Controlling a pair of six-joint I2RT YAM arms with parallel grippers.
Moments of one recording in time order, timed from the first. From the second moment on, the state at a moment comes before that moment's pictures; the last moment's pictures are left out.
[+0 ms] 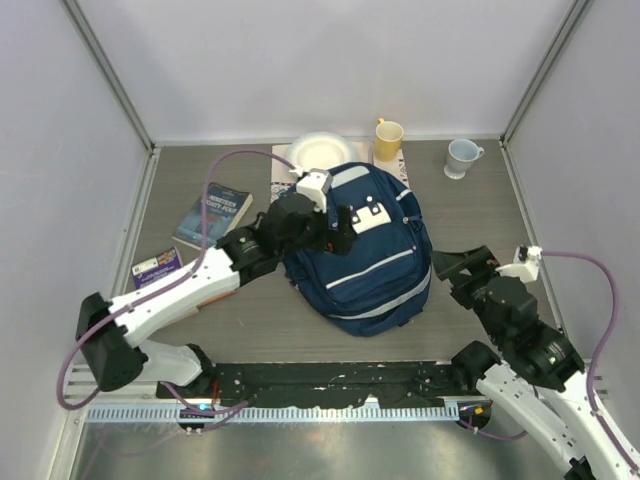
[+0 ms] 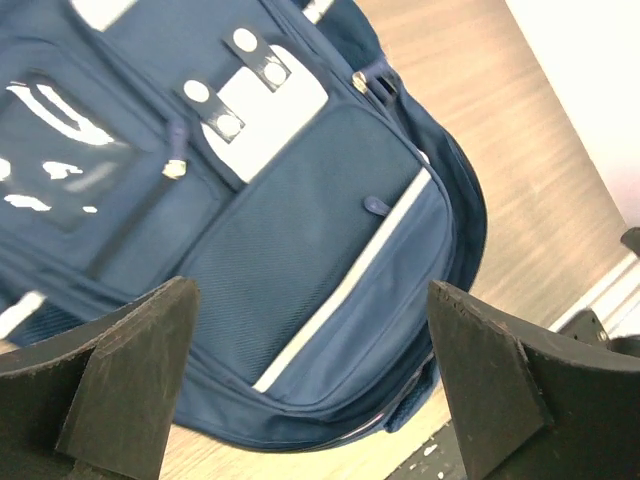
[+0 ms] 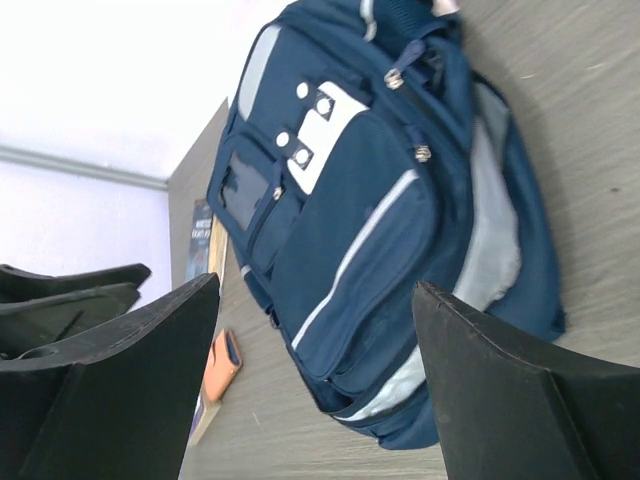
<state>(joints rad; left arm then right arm) -0.90 1.38 1.19 -0.28 -0.12 -0.47 0.60 0.27 0.69 -0.79 0.48 1.13</state>
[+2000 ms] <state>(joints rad) 0.28 2.00 1.39 -0.37 0.30 -0.24 0.84 2.02 1.43 0.11 -0.09 0.95</state>
